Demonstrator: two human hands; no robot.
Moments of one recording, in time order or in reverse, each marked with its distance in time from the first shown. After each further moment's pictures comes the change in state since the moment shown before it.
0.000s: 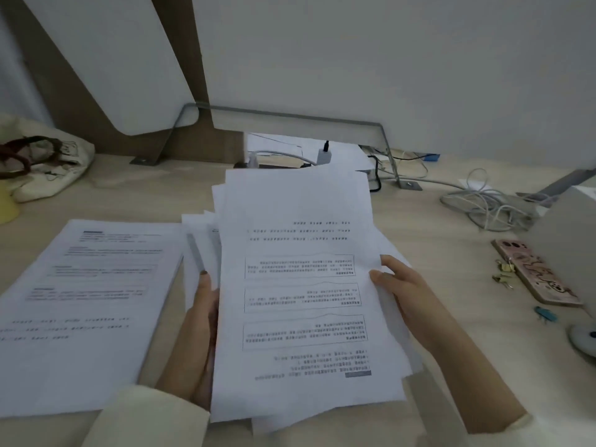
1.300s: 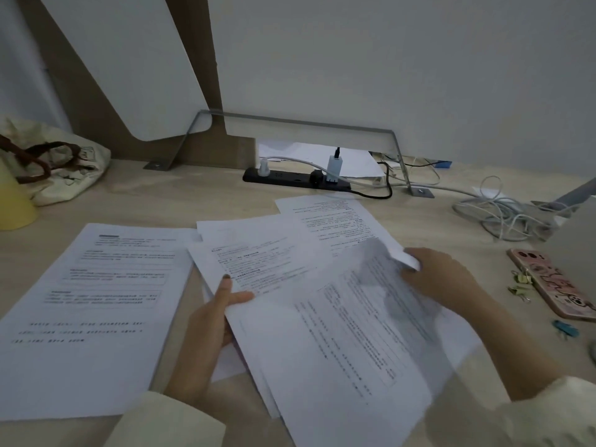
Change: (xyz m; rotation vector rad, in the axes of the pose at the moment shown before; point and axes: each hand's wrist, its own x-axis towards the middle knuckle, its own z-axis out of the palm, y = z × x) left_hand 0.012 0.009 -0.003 0.271 0.198 0.045; right_hand 0.038 -0.031 -0.025 -1.223 0.161 -0.019
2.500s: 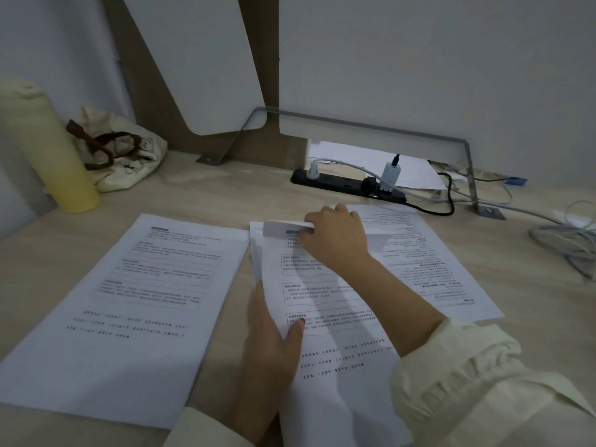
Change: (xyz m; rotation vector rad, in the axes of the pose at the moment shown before) left_hand 0.016 -0.024 0.017 0.261 0.097 0.151; right_hand 0.066 -0.193 0.057 -0.119 0.157 -0.490
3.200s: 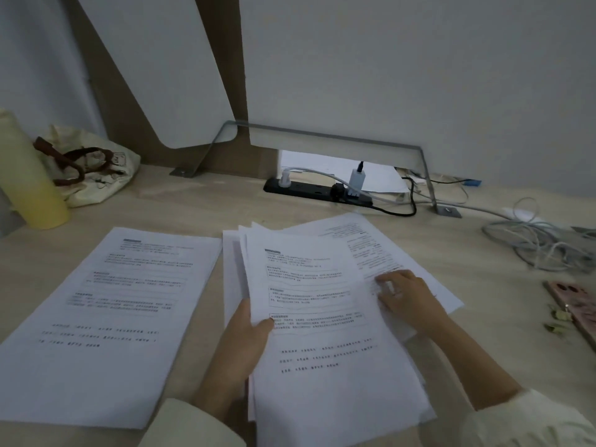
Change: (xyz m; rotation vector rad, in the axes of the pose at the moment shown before) left_hand -0.003 0.025 -0.007 -0.063 -0.178 -0.069; right_hand -0.103 0.157 0.021 0.260 -0.158 0.443
